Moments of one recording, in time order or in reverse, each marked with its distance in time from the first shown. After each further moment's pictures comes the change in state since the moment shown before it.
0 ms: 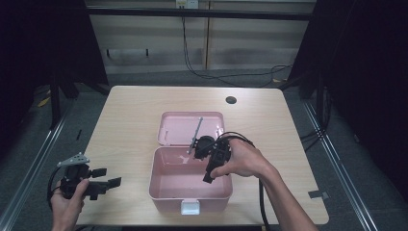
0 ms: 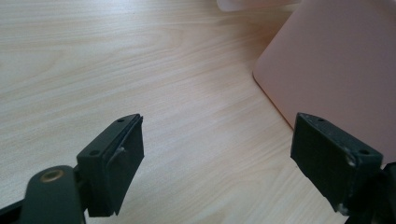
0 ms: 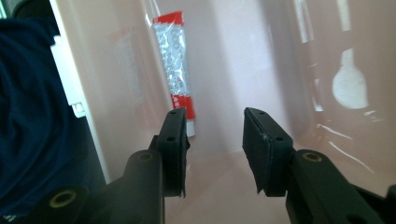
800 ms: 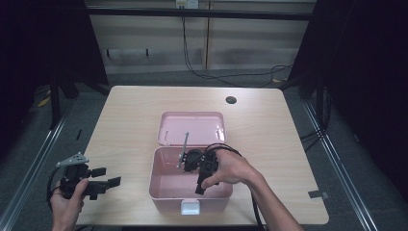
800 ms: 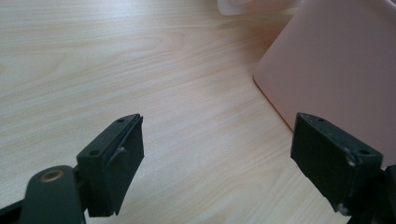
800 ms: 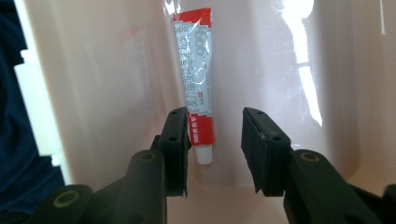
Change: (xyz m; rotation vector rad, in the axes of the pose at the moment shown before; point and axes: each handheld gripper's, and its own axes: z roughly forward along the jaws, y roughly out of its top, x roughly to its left) left arm 0.000 0.000 -0.001 -0.010 0.003 -0.005; right arm 0.006 0.016 0.047 0.054 0.086 -0.071
